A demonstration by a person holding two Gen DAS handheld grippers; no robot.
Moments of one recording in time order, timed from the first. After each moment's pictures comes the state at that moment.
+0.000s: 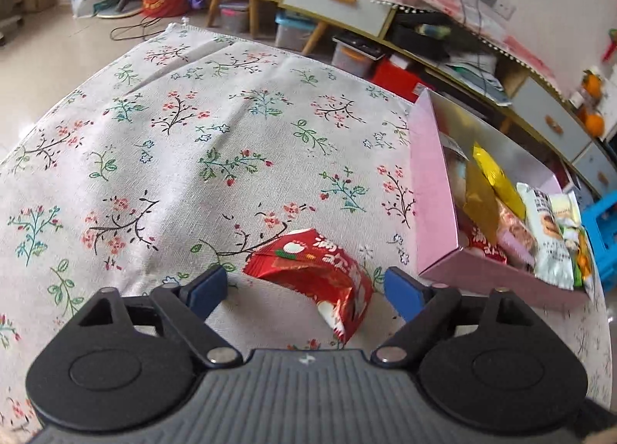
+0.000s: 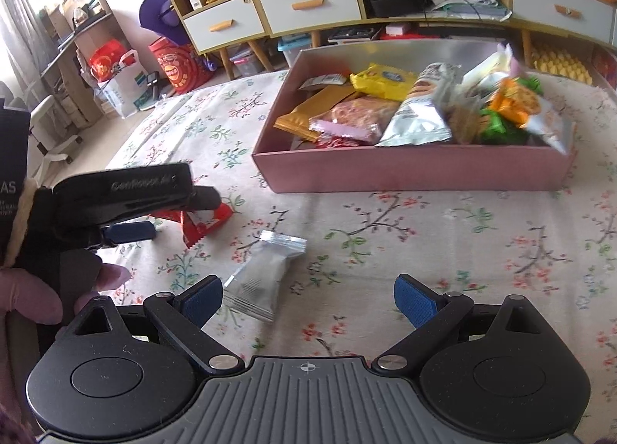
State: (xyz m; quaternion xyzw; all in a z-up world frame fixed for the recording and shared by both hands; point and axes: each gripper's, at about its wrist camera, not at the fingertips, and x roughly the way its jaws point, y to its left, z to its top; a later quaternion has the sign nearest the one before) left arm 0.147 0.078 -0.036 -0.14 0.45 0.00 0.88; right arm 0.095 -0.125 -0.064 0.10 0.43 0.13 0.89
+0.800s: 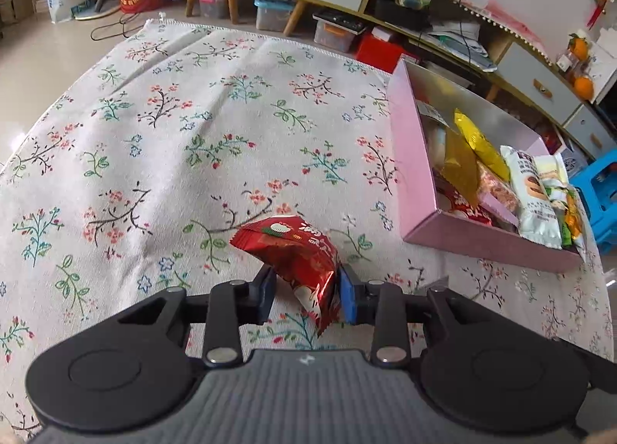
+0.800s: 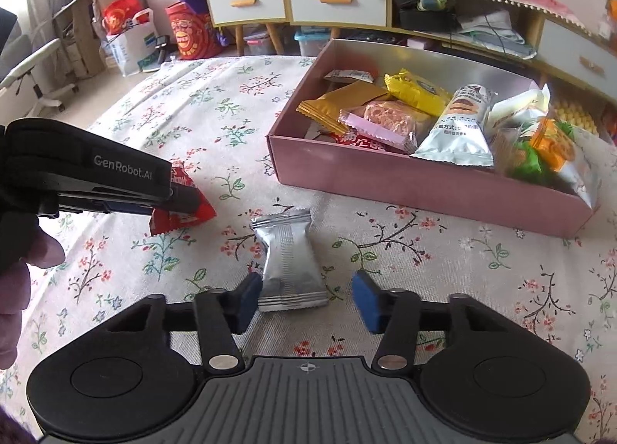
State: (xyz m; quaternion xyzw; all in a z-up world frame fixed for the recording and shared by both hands) left arm 0.141 0.072 -0.028 -0.10 0.48 -0.04 0.87; right arm 0.103 -0.101 -0.074 -0.01 0.42 0.13 0.90
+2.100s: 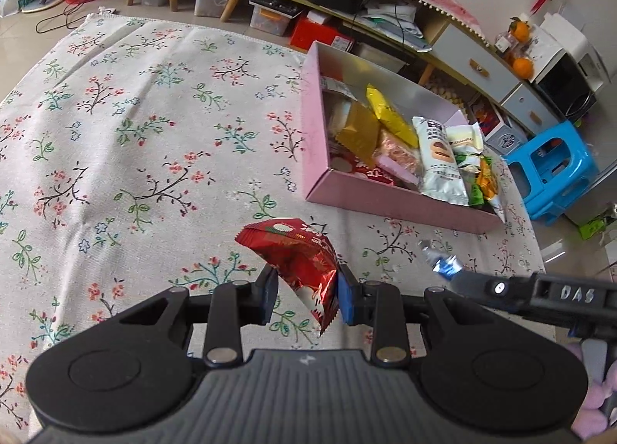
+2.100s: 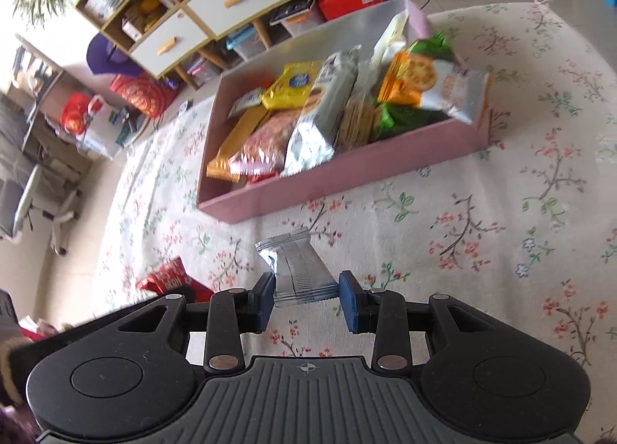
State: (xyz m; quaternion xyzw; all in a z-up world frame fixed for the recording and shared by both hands) left arm 0.119 0.047 -0.010 -0.13 0.49 -0.13 0.85; right arm 0.111 -0.212 -0.036 0.24 0.49 0.09 0.84
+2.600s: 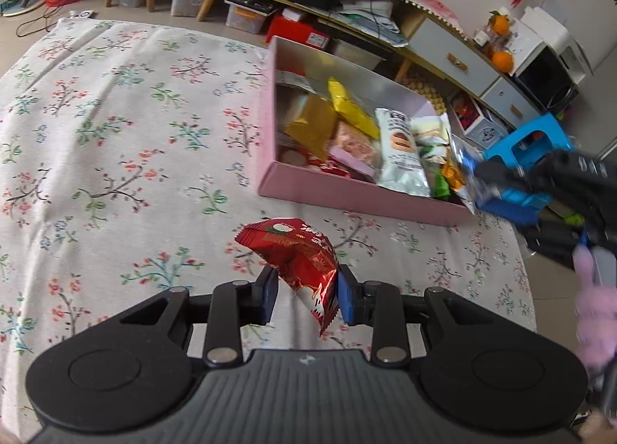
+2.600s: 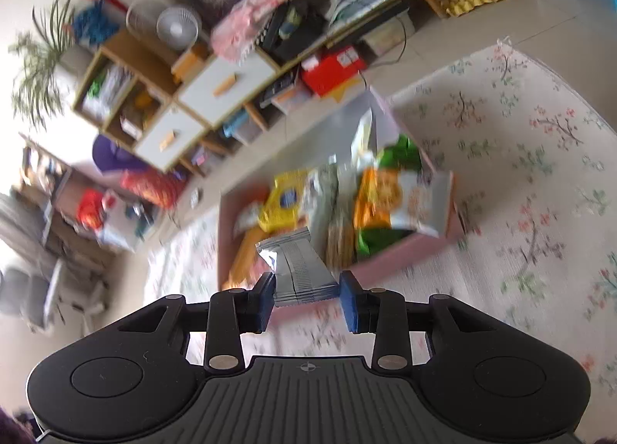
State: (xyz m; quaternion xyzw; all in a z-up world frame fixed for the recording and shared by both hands) left arm 0.115 0.021 -0.006 -0.13 0.49 -0.16 0.85; right arm 0.137 -0.264 -0.010 0.35 0.39 0.06 0.85
